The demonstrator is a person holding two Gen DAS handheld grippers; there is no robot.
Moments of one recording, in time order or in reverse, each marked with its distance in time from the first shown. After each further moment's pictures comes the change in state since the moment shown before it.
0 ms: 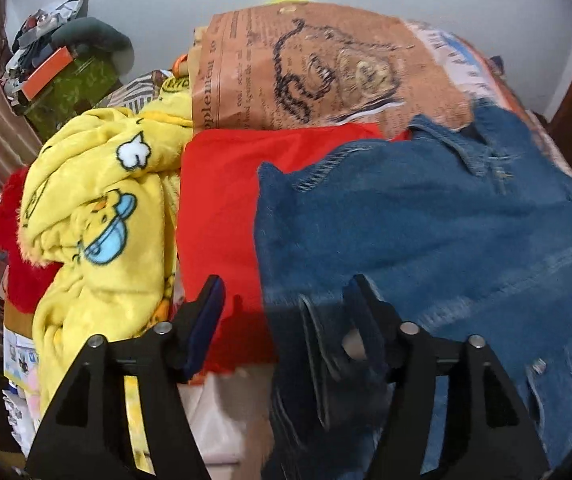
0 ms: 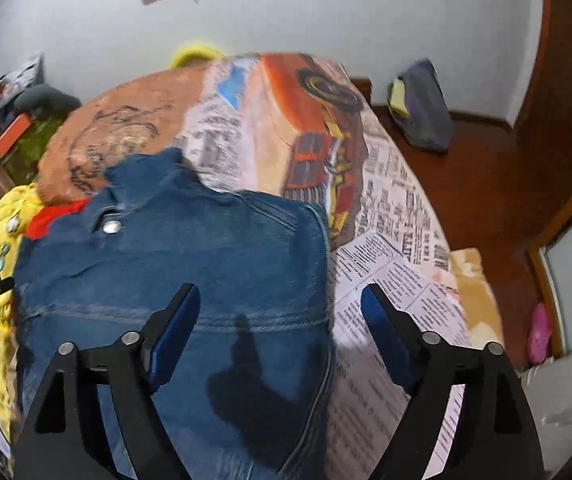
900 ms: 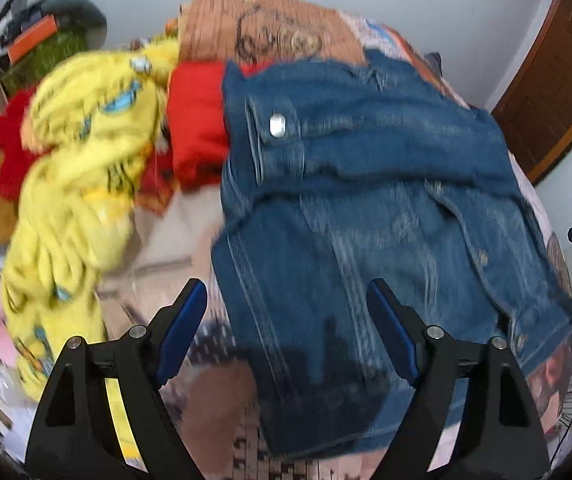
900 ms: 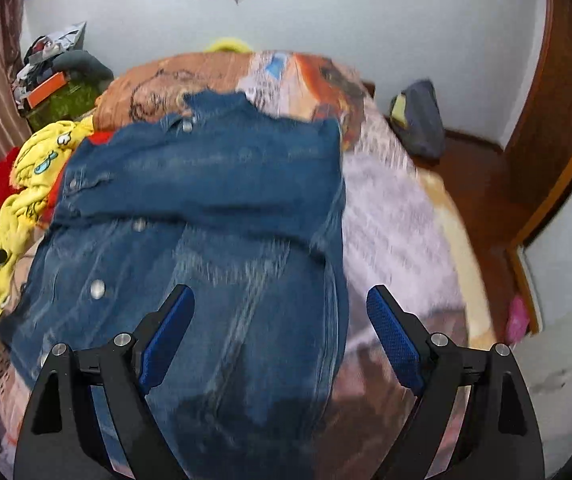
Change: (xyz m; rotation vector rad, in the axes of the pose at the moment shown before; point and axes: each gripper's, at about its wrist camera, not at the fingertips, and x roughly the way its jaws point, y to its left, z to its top) left arm -0.087 0.000 -0.170 -0.017 0.043 -0.224; right arm -0.087 0.027 -0.143 -0.089 -0.006 -0.027
